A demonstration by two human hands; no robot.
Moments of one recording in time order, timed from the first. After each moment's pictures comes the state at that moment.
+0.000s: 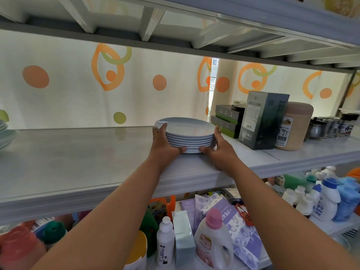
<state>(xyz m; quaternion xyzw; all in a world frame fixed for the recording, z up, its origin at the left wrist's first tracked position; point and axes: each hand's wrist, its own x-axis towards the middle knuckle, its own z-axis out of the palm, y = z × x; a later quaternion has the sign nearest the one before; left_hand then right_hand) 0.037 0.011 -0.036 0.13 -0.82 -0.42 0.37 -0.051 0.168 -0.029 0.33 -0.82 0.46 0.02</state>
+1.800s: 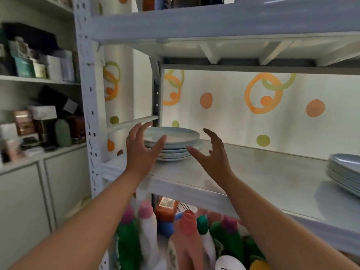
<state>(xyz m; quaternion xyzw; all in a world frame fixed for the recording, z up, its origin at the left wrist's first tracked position) 0.421 -0.216 -0.020 0.37 -0.70 -0.15 0.59 0.238 -0.138 -0.019 0.57 -0.59 0.56 -0.02</state>
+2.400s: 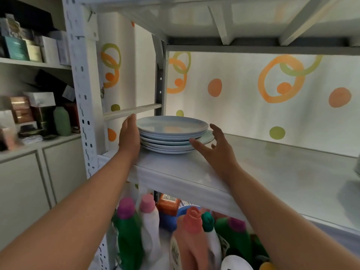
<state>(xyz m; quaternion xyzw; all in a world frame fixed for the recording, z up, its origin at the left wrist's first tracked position) 0.425 -0.297 -0.026 0.40 -0.49 -0.45 0.63 0.232 -0.168 -0.025 0.55 -0.63 0.55 -0.09</state>
